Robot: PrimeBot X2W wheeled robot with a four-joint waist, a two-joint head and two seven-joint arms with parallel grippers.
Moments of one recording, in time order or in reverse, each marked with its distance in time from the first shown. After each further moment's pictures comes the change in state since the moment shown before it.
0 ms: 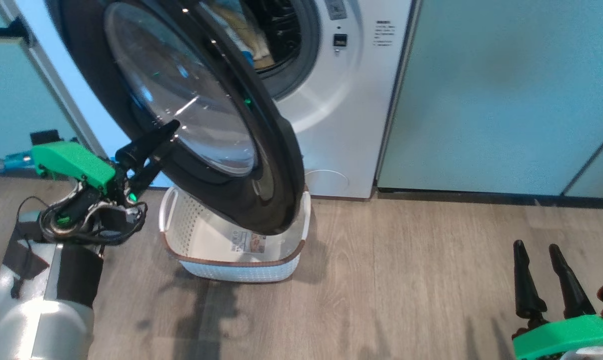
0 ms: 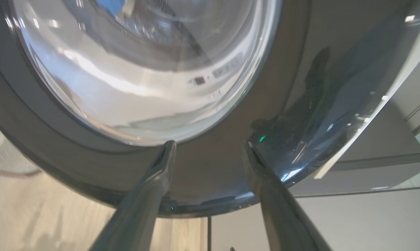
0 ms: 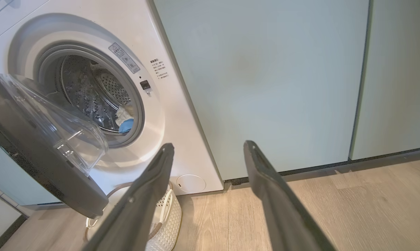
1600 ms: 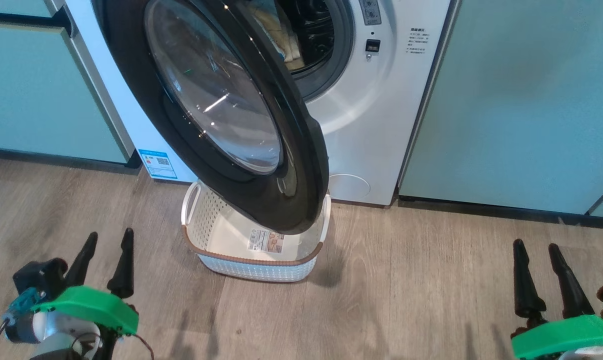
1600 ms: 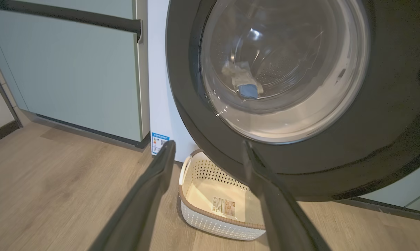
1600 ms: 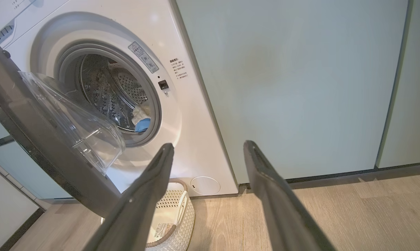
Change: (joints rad) left arm 0.495 0.043 -0.075 -0.212 1.012 -0.007 -0.868; right arm 0.002 0.013 -0.008 -0.005 0.000 0.000 0.000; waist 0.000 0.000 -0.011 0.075
